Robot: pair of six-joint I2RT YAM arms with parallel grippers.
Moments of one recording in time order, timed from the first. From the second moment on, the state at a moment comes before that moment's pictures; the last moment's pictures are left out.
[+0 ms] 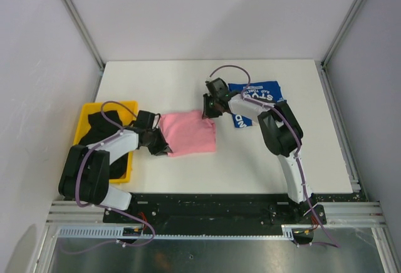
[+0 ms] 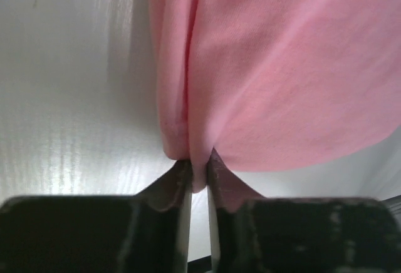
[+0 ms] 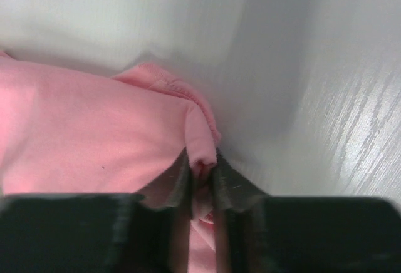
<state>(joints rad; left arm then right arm) -0.23 1.44 0.68 -0.38 0.24 -0.70 0.61 2.23 1.68 -0.33 -0.11 0.49</state>
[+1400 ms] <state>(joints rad) -0.35 1.37 1.00 -0.45 0.26 -0.71 0.64 1.97 1.67 -0.45 0.14 0.44</state>
